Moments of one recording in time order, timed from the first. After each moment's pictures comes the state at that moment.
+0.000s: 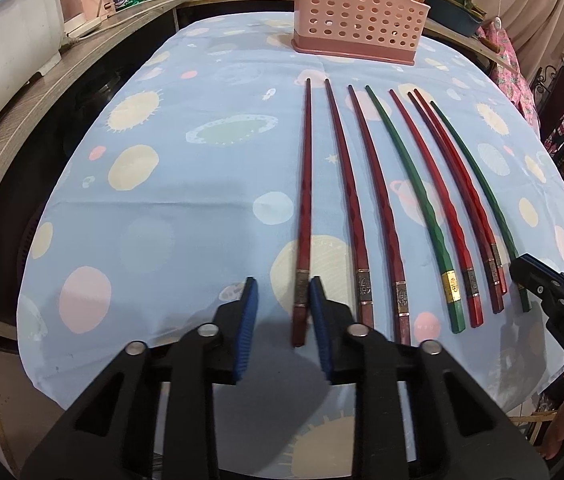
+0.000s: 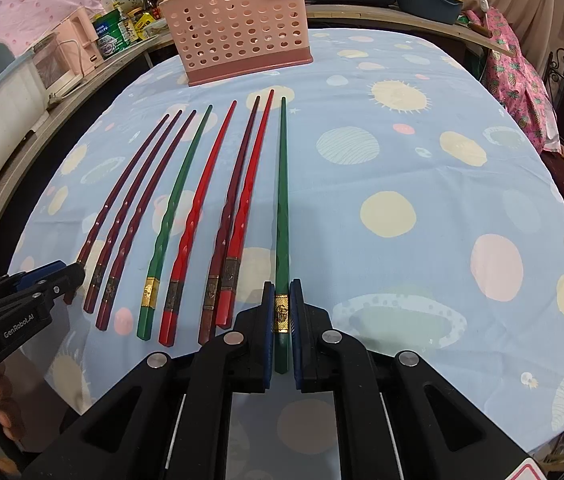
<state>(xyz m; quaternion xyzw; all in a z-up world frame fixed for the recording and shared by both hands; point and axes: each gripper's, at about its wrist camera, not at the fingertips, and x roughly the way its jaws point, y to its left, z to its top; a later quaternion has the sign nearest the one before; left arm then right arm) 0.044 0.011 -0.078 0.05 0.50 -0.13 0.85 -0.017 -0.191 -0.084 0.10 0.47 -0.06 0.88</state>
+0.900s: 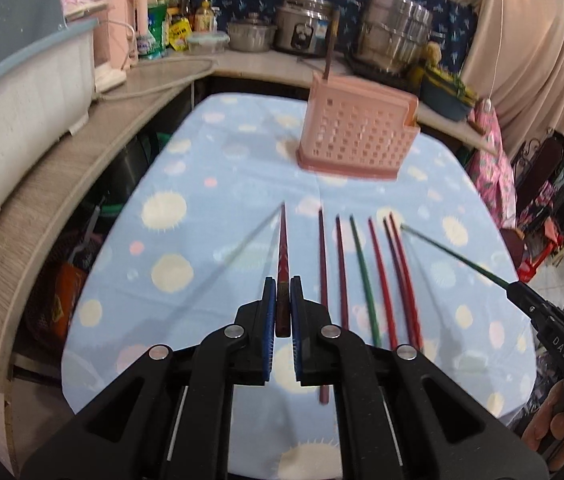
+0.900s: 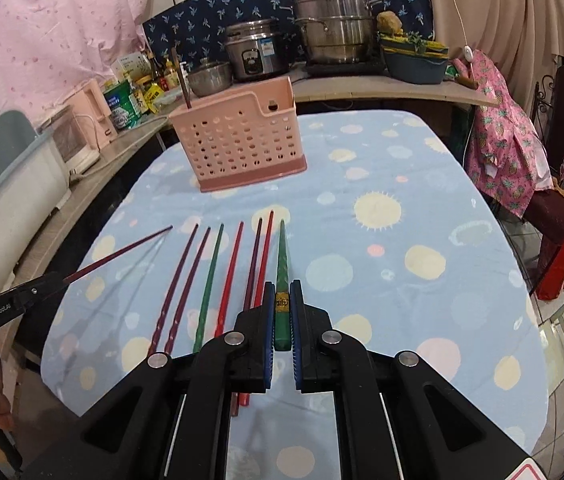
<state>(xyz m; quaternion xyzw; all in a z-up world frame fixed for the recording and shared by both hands) 0.066 0.039 0.038 -0.04 0.42 -0.14 0.90 -0.010 -0.223 0.021 0.11 0.35 -0.06 0.93</state>
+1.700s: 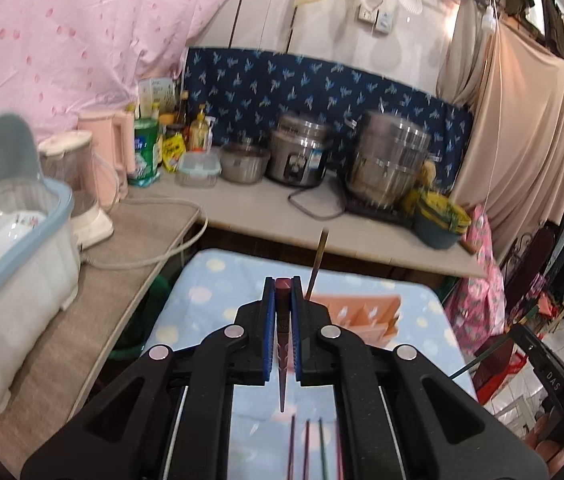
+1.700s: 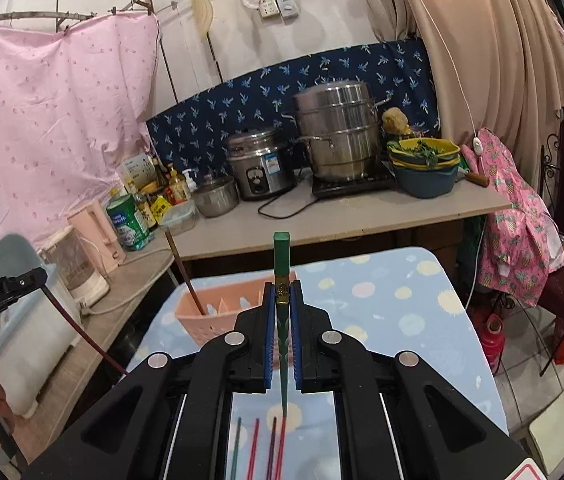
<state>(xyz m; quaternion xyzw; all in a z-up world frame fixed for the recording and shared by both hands) 0.189 0.020 0.203 -0.08 0.26 -0.14 0.95 0.105 -0.274 0.159 0.15 0.20 -0.05 0.97</state>
